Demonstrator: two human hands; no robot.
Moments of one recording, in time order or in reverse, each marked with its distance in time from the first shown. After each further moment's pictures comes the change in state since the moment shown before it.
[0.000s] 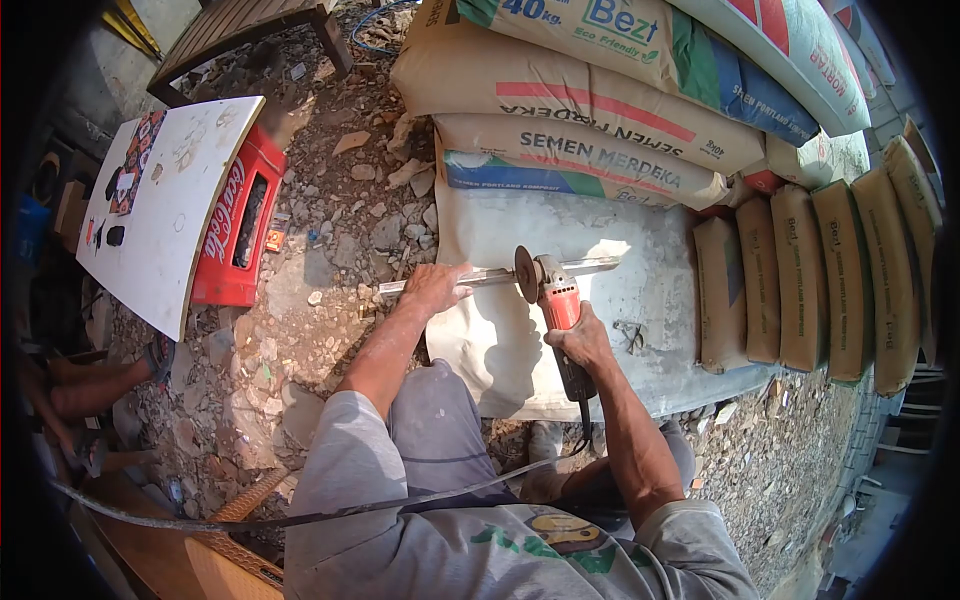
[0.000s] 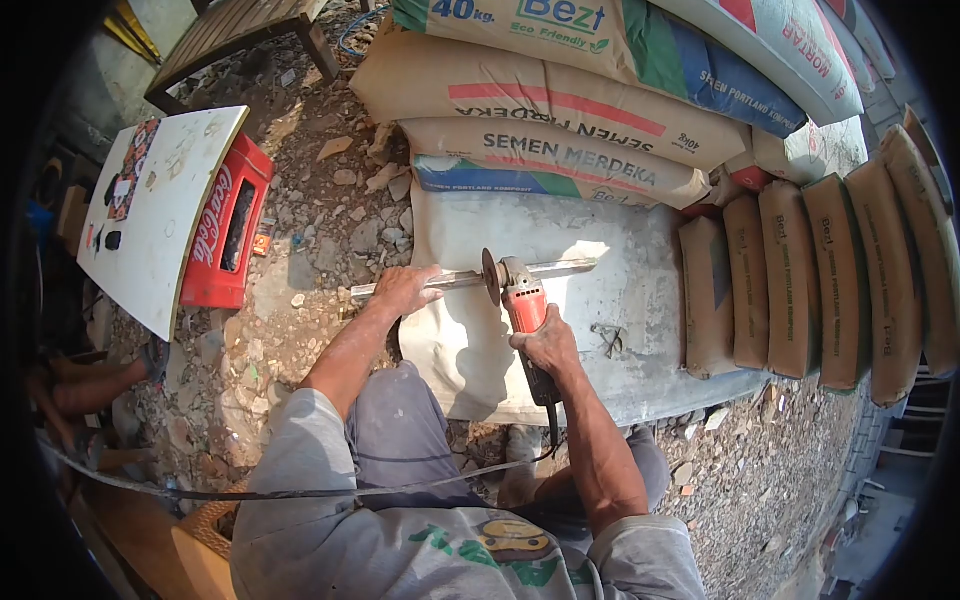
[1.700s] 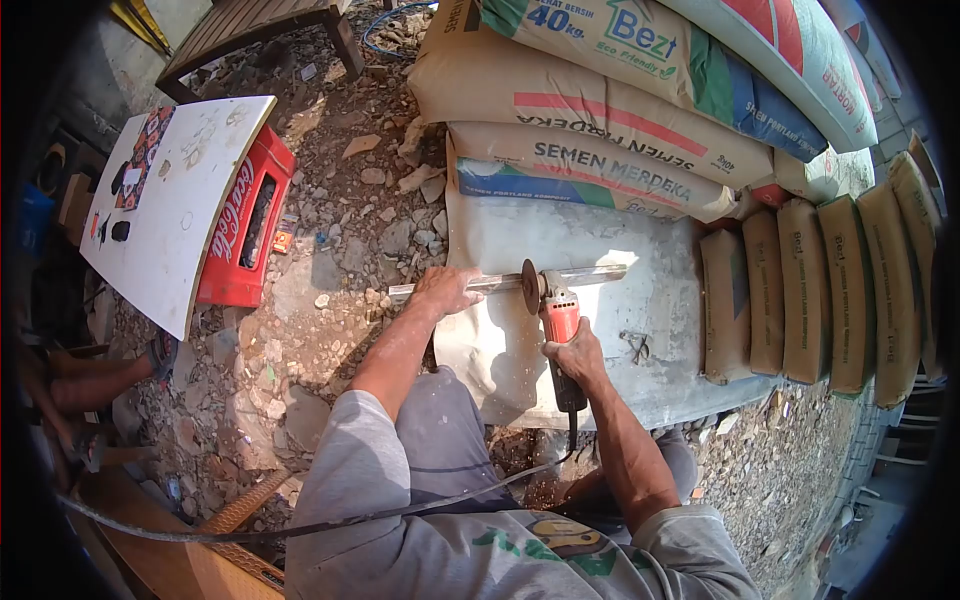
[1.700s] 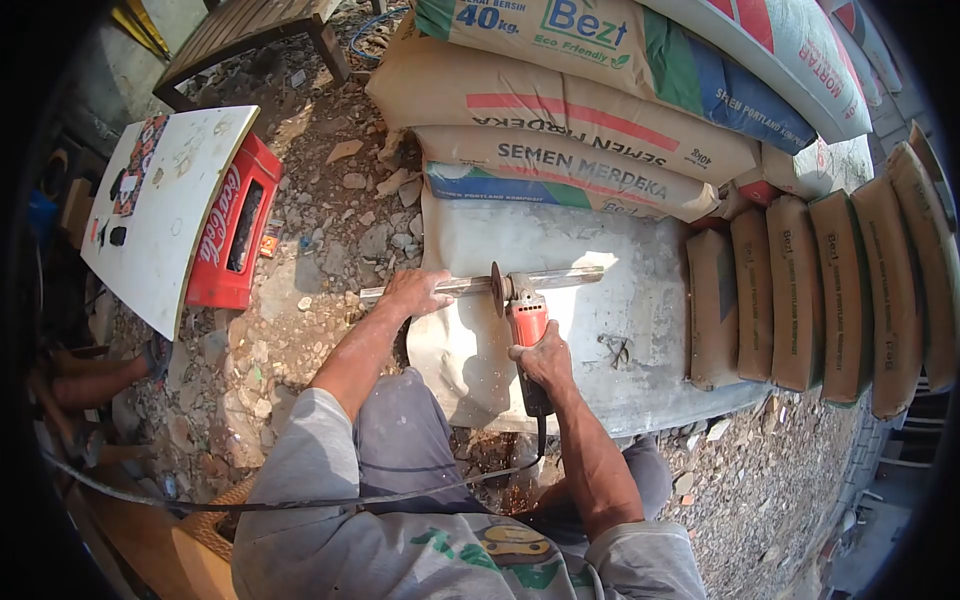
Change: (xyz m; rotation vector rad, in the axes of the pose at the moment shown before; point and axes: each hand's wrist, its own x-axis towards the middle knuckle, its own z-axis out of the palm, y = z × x) left_hand 0.006 0.005 -0.020 -0.093 -0.130 -0.096; right_hand 0.003 0.004 0.027 0.067 0.025 0.044
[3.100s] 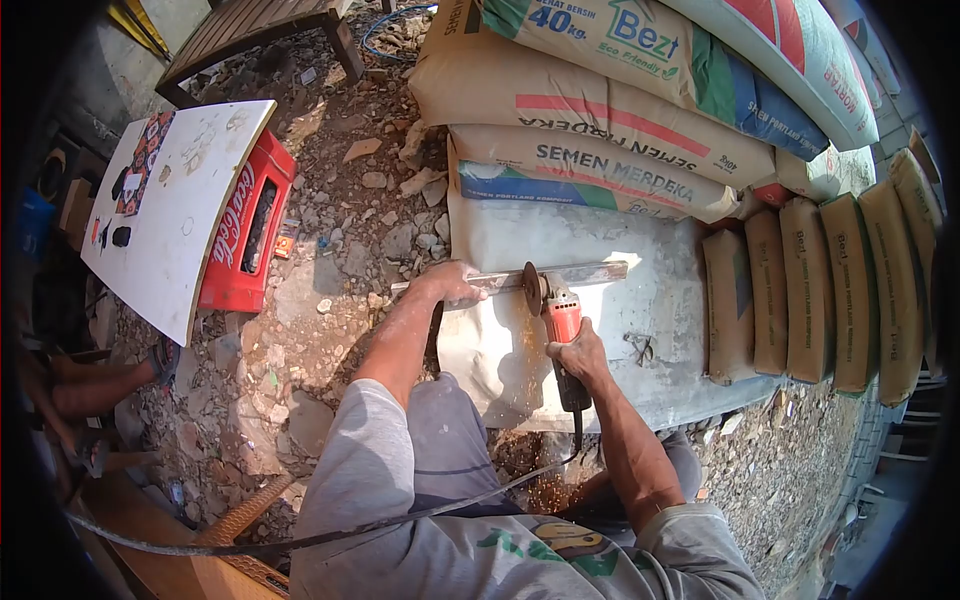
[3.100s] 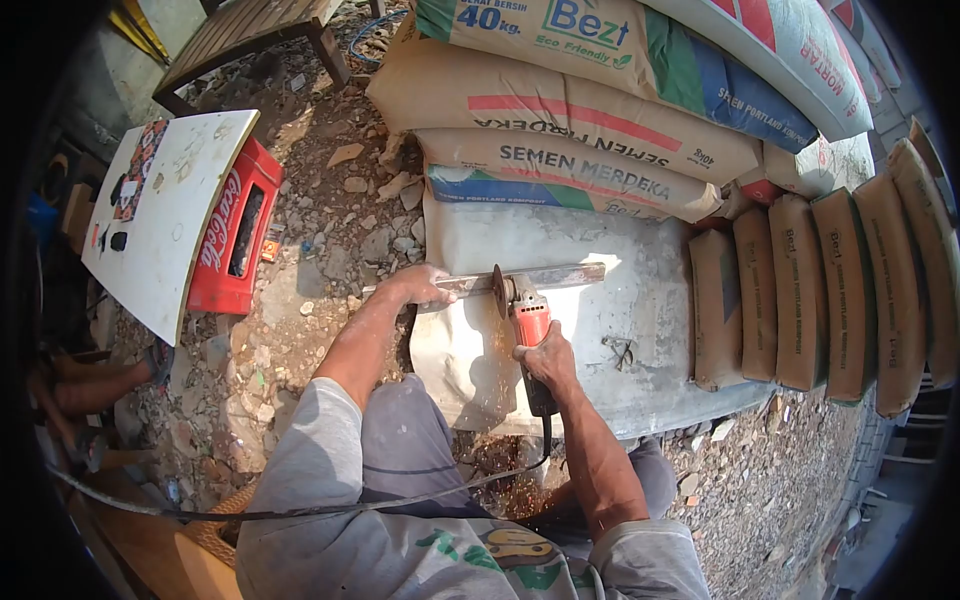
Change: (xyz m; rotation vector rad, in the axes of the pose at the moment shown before) left_hand 0.034 -0.024 -0.002 -0.351 -0.302 -0.107; right_hand 0.006 -0.002 0.002 -0.004 -0.016 0.020
